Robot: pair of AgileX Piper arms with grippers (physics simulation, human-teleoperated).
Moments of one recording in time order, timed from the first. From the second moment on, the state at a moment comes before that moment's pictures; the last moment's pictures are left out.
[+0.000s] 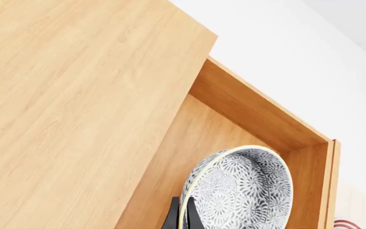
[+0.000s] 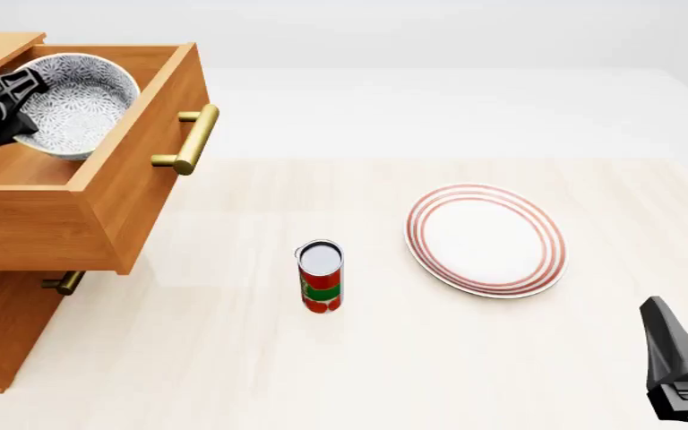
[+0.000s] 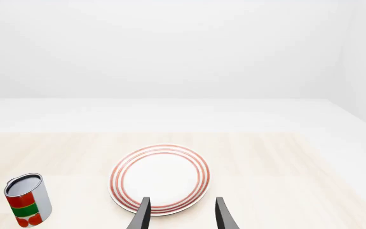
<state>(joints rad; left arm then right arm) 0.16 1.33 -1.18 0.58 -0.47 0.00 0.01 -0.02 0.01 0.00</state>
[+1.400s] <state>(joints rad) 0.04 0.98 -1.26 0.75 -0.45 0.00 0.01 -0.02 0.01 0.00</state>
